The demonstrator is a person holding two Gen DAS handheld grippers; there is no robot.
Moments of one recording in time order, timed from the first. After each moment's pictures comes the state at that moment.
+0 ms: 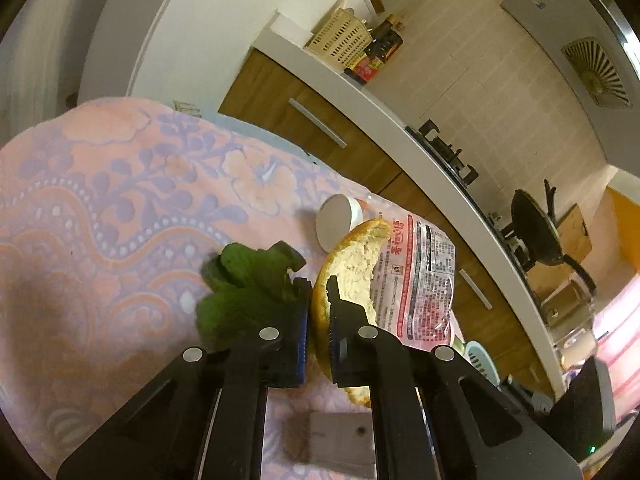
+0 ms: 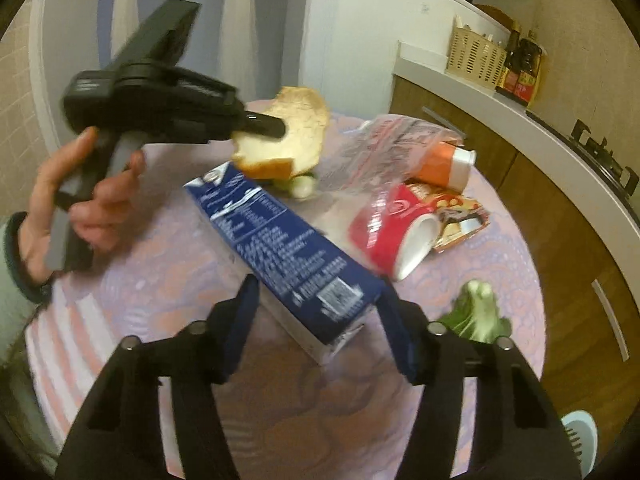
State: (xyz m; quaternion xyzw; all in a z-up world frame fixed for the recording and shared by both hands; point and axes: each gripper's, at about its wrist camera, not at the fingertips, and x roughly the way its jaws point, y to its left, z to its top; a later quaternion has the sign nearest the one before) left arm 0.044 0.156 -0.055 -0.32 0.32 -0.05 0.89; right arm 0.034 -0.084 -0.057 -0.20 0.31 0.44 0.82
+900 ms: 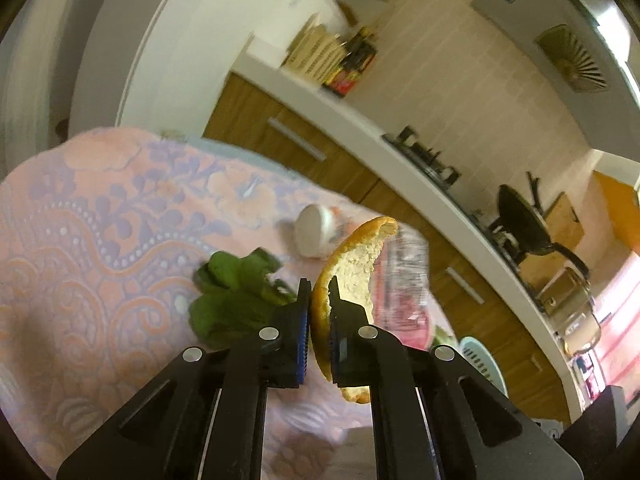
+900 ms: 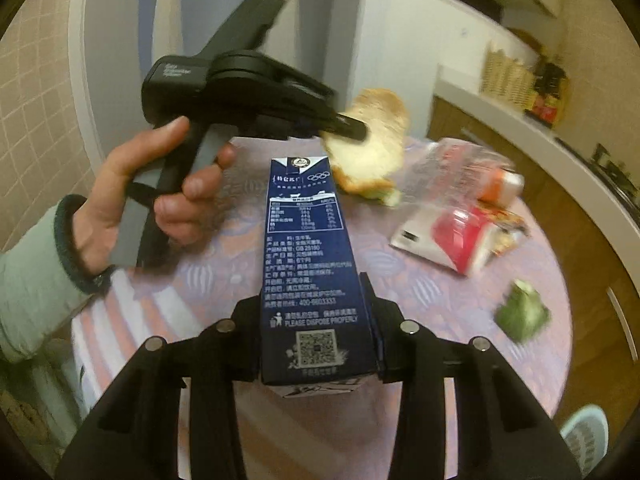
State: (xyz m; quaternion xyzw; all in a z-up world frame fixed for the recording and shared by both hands) left arm 0.023 0.143 -0.032 -0.28 0.27 -0.06 0.92; right arm -0.033 -0.099 -0.043 -0.19 0.28 0.45 0.83
